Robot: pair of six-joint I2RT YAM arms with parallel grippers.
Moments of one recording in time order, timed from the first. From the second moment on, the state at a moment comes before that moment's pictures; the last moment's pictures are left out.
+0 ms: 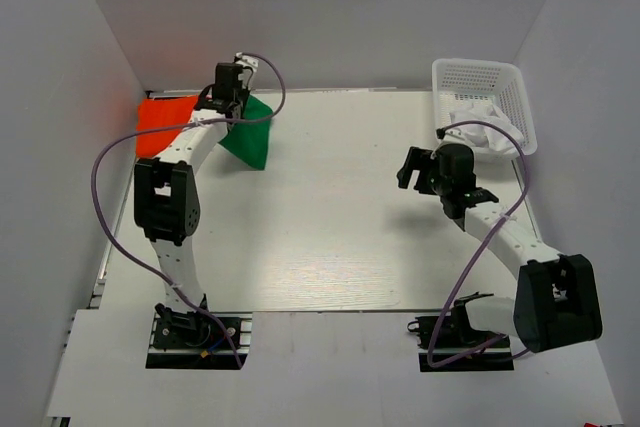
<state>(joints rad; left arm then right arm) -0.21 1.98 1.67 -0.30 -0.31 0.27 0.25 1.24 0.69 -0.02 -0.01 0.32</state>
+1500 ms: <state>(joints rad) 0.17 2.37 2.06 -0.27 -0.34 0.42 0.25 1.45 0.94 -0.11 0.01 0.31</state>
